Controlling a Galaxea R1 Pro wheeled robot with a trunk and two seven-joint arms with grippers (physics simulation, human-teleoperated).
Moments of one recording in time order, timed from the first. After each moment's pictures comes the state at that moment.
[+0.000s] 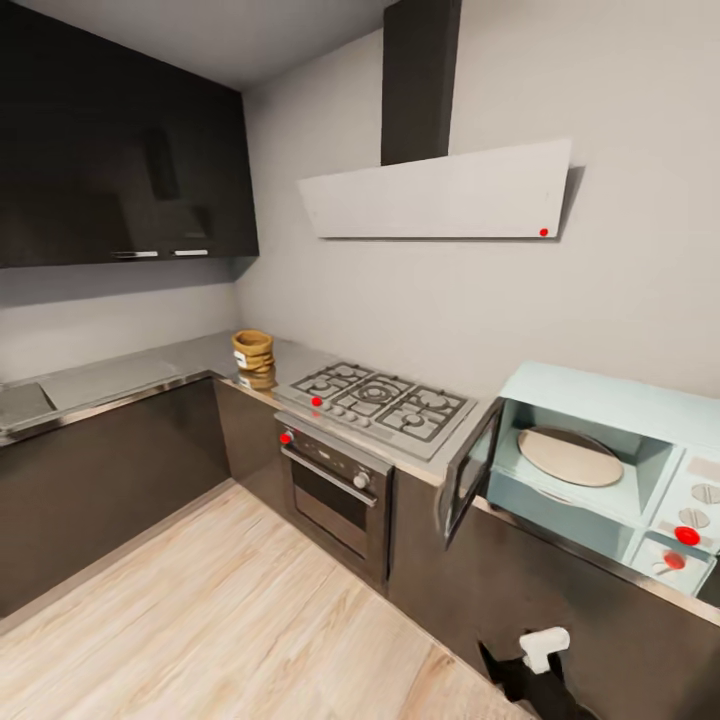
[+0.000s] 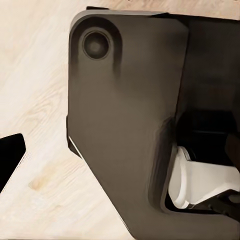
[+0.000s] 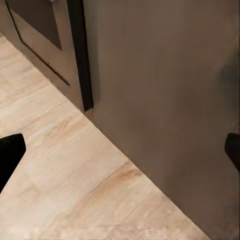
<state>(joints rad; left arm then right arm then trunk) -0.01 -0.05 0.07 -0.03 0.01 0.00 0.04 -0.20 -0.14 0.01 -0.65 -0.01 -0.27 0.21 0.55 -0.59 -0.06</state>
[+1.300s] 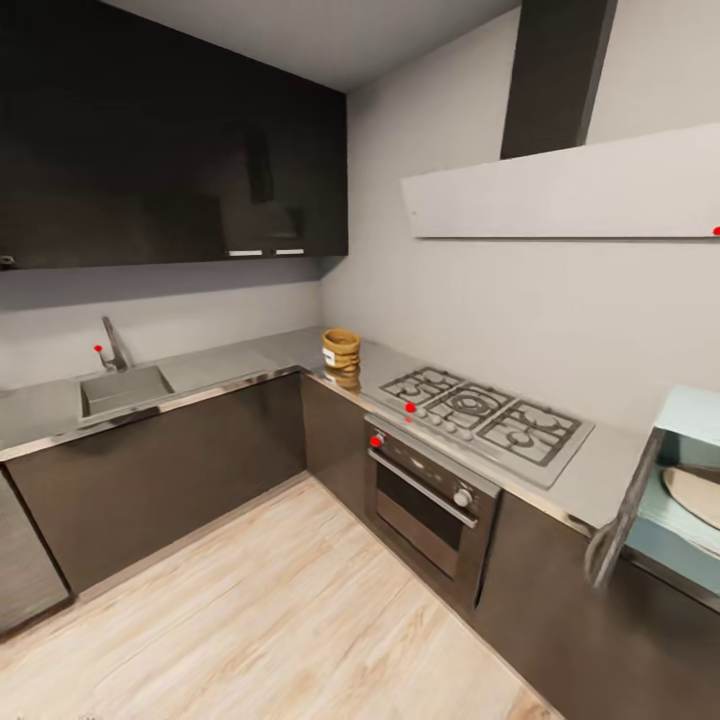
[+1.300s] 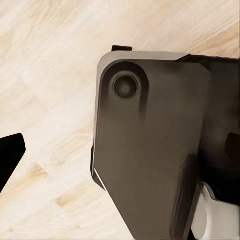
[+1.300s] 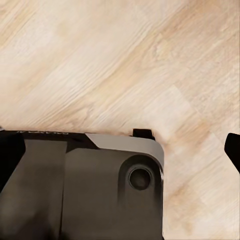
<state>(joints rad) -0.01 0.00 0.08 -0.12 0.01 0.00 0.04 -0.20 0.02 0.02 0.07 0.01 -0.26 0.02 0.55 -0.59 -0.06</state>
